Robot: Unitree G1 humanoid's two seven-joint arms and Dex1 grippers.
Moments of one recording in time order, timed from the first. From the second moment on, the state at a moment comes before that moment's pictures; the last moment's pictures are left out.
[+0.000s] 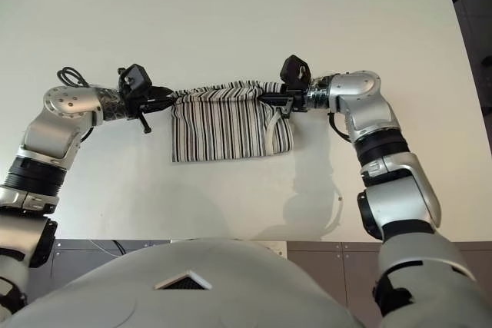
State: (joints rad) left arm -0.31 0.61 -0.32 0.23 -0.17 0.23 -0.81; right arm -0.55 -0.50 0.39 0.72 0.26 -0.02 1.06
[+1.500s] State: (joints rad) left arm -0.35 0.51 -0.19 0.31 0.20 -0.09 -0.49; right arm -0.43 -0.76 0.00 1.30 0.12 -0.34 0.40
